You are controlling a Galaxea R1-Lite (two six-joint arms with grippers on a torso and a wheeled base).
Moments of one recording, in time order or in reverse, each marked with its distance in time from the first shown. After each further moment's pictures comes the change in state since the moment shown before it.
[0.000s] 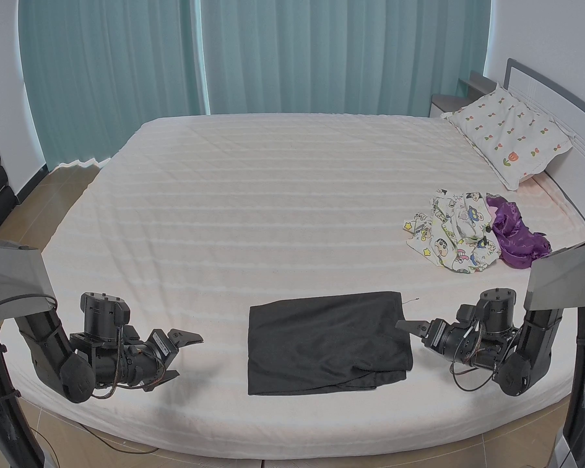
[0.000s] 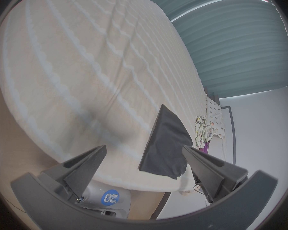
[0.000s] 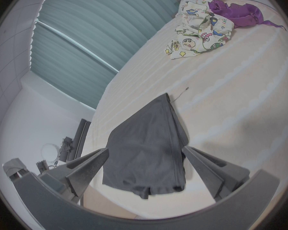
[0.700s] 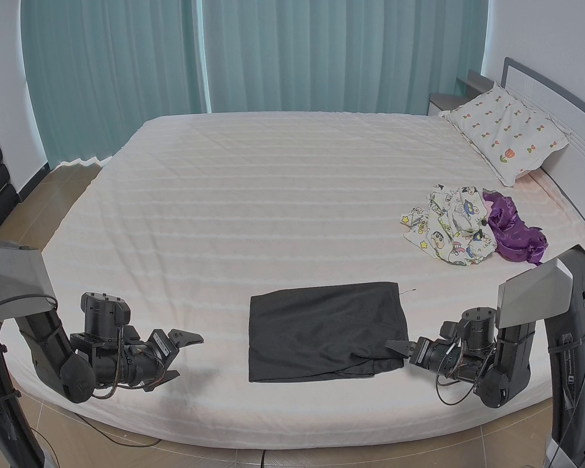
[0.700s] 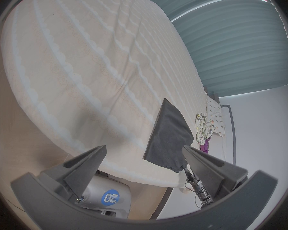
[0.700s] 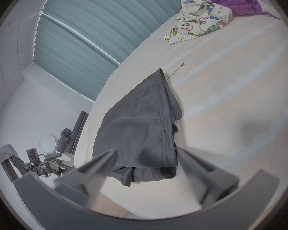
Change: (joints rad) left arm -0.001 0.001 -0.001 0.000 0.001 0.001; right arm 0.026 0.200 -0.041 -0.140 0.013 -0.048
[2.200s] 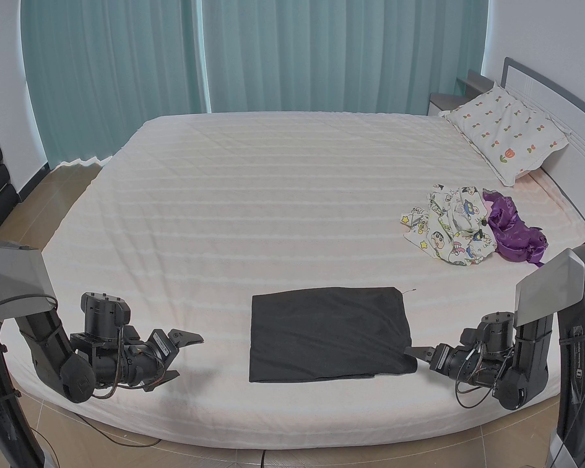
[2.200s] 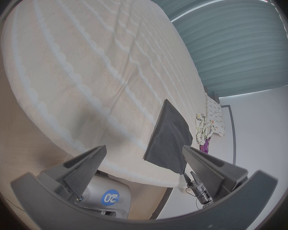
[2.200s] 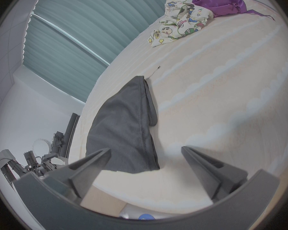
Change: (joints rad) left arm 0.000 0.000 0.000 0.001 0.000 -0.002; right arm -0.081 -0.042 0.136 -0.007 -0.006 -0.024
